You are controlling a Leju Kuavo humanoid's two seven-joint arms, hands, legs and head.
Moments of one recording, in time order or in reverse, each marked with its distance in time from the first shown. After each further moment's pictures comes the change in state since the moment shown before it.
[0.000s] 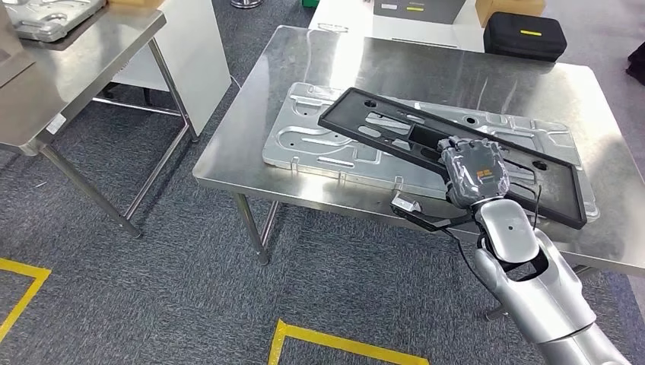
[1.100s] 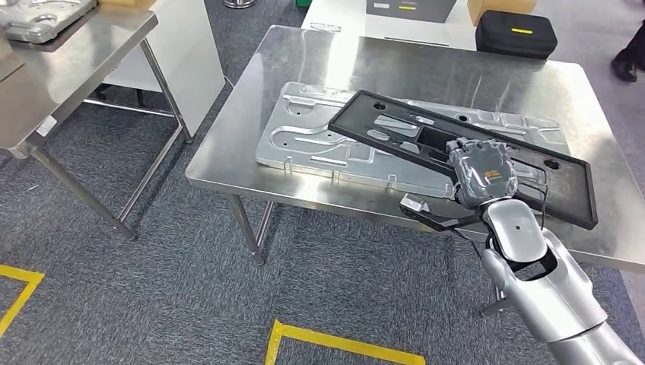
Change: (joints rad) left arm 0.000 -0.002 -0.006 0.003 0.012 0.000 -0.010; right arm 0.006 -0.046 0.014 0.010 -0.011 0.002 0.013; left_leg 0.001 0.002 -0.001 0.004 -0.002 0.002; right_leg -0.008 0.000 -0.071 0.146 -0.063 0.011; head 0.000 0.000
